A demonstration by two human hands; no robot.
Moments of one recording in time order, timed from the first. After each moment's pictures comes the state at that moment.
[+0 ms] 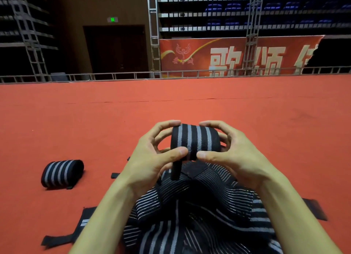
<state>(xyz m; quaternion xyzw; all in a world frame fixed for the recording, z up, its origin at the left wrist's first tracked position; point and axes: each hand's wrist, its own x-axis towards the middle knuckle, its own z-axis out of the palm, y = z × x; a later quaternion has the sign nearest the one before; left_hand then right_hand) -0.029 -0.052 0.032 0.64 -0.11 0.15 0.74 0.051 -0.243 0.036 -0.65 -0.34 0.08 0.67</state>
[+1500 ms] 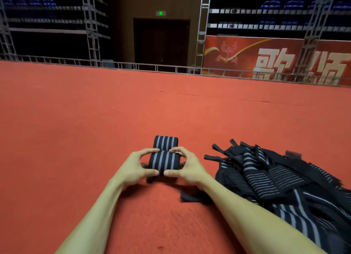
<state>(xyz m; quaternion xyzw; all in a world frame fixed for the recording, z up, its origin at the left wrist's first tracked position) -0.167 0.261 -0.083 0.81 0.09 0.18 0.55 -0.033 0.096 -0.091 -0.77 -0.41 0.10 0.47</state>
